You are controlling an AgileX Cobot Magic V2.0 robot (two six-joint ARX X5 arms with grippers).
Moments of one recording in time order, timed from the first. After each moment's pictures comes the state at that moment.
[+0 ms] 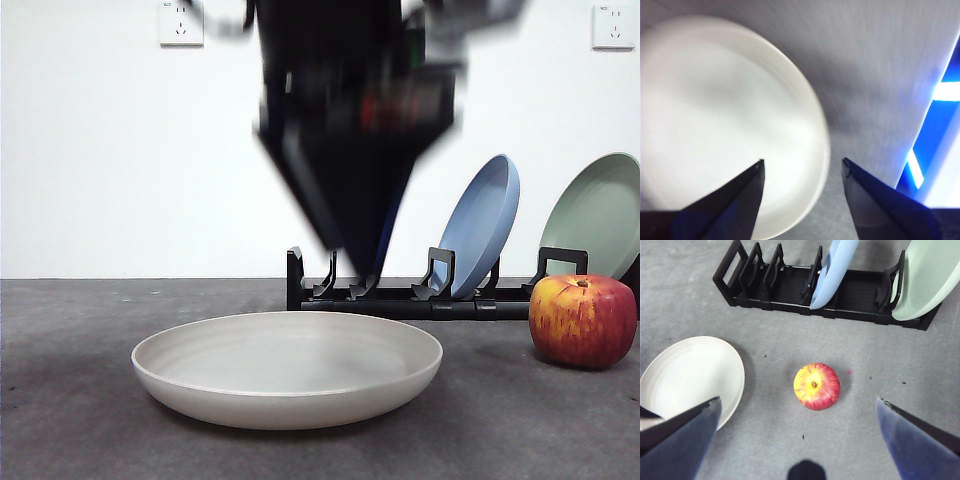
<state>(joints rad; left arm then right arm) -1.13 1.71 1.40 -0.98 -0.25 0.13 0.15 0.80 1.07 -0.97 -0.19 -0.01</state>
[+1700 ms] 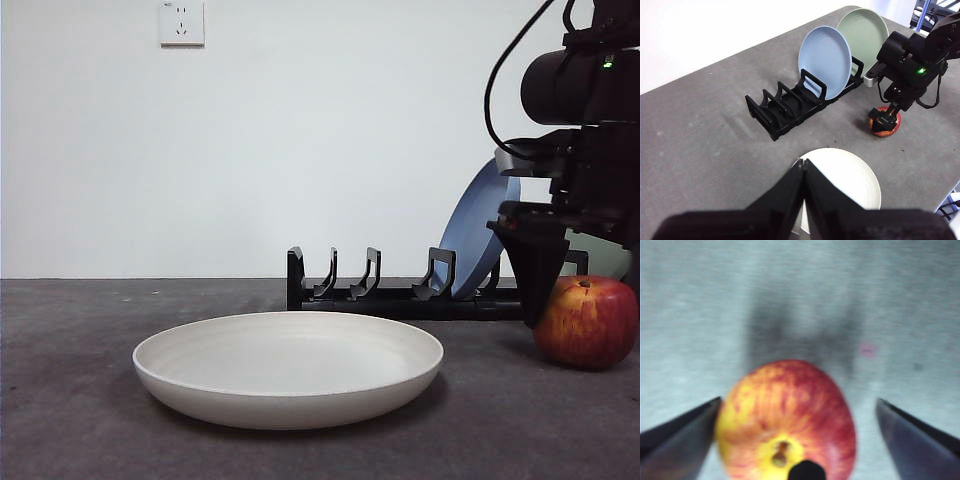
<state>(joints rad) -0.87 0.87 1.44 -1.04 -0.25 -0.10 0.26 1.65 1.07 -0.71 -0.04 -0.01</state>
